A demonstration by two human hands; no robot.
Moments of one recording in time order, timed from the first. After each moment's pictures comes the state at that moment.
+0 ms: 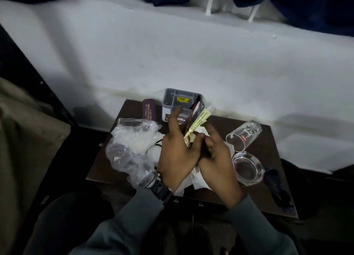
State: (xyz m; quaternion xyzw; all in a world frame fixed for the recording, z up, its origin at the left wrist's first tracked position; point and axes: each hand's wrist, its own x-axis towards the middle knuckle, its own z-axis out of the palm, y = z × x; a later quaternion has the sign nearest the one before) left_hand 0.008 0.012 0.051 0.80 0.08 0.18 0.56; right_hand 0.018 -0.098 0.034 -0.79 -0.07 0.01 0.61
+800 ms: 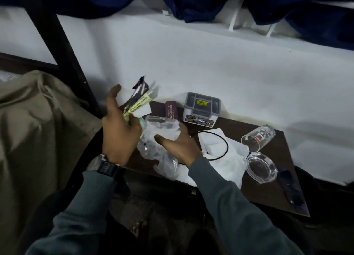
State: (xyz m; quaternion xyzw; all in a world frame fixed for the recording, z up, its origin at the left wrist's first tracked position) left_hand -0.049 0.163 0.092 0.81 0.23 0.33 0.44; right_hand 0.014 0.021 0.051 -0.87 -0.02 0.25 0.42
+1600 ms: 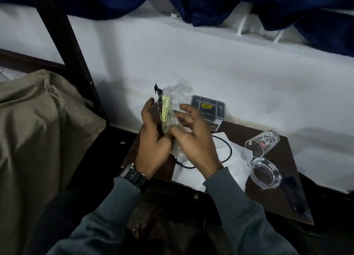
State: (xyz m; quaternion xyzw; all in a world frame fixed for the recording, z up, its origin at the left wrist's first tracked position) left_hand -0.039 0.126 0.066 0.75 0.09 0.22 0.62; right_hand -0.004 0.016 0.100 -0.79 -0.14 0.06 0.59
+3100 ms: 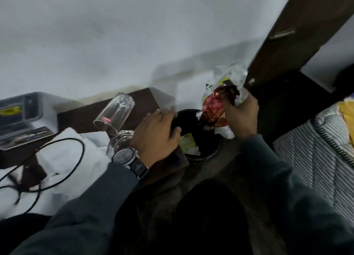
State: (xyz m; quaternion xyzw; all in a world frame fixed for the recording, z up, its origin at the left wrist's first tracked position) left_hand 0.062 -0.247 0.014 0.92 -0.33 -0.02 0.20; right_hand 0.017 -0.474 0.022 -0.78 0.26 -0.29 0.49
